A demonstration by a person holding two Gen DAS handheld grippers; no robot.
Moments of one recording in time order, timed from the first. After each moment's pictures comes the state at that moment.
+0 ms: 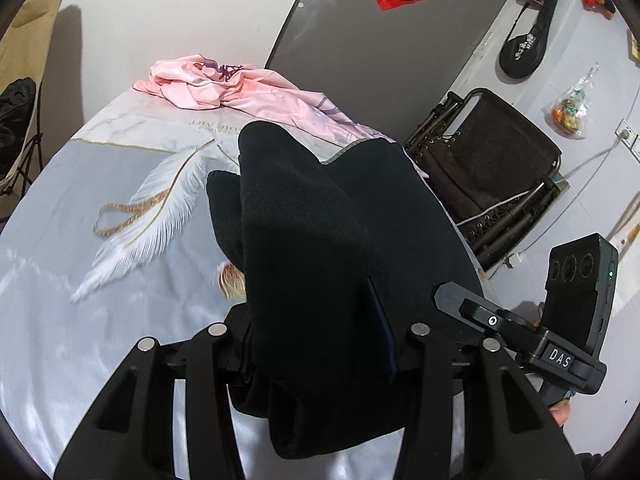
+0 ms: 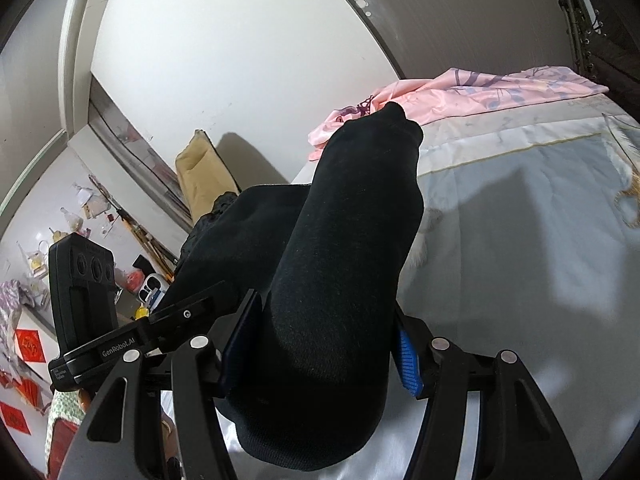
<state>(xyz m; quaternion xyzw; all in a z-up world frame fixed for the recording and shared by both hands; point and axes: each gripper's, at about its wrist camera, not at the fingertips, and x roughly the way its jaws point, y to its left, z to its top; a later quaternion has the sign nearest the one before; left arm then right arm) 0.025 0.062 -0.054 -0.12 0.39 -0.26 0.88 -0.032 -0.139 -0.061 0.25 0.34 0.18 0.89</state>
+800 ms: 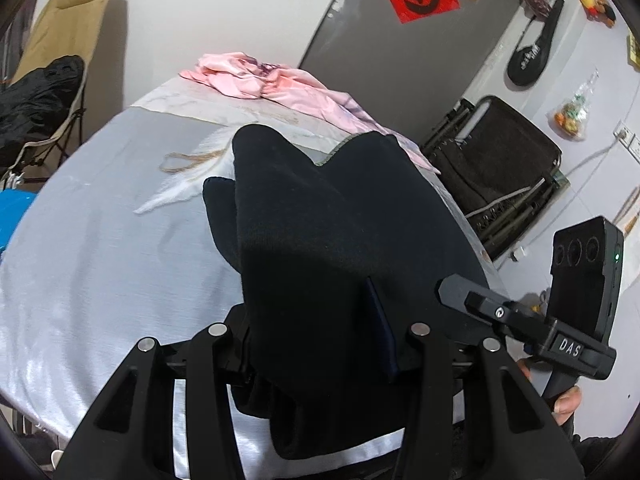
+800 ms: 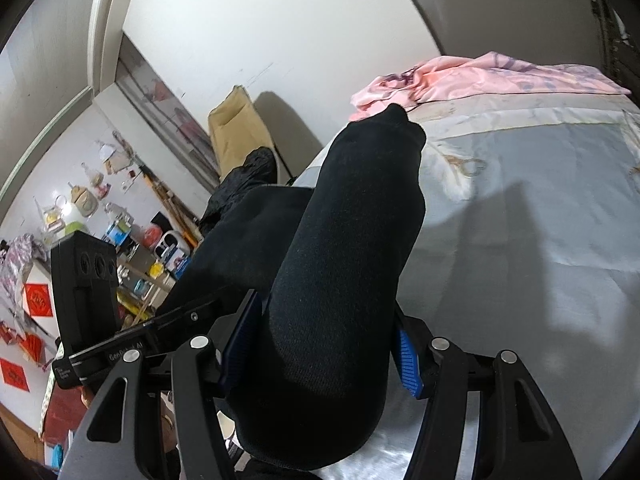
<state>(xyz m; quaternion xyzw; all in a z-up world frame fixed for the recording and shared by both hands) -0.075 0.121 -0.064 -0.14 0.38 -0.21 0.89 -0.101 -0.077 -0.060 0.21 0.37 0.24 0.87</state>
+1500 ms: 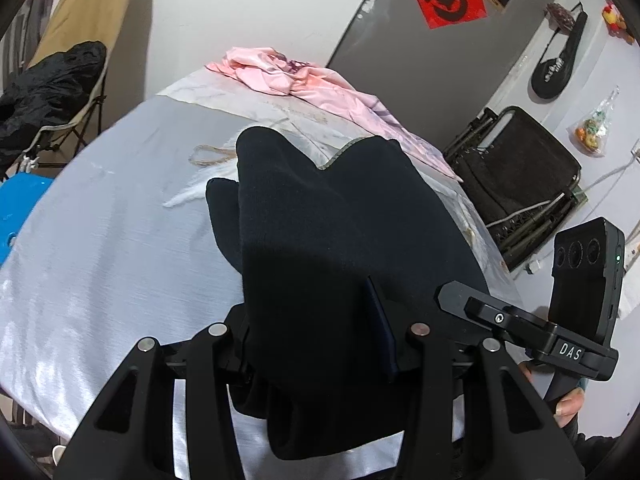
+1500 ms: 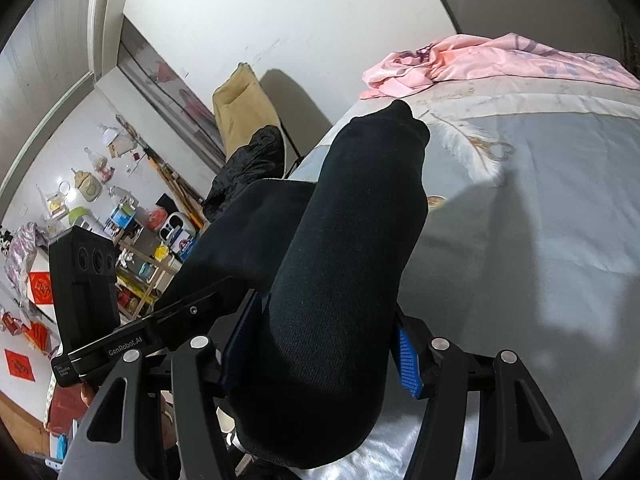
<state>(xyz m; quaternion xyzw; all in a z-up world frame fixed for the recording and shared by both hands) -0.059 0.144 -0.081 -0.15 0.40 -0.18 0.89 -0.070 -0.045 -0.073 0.20 0.40 0.26 0.86</state>
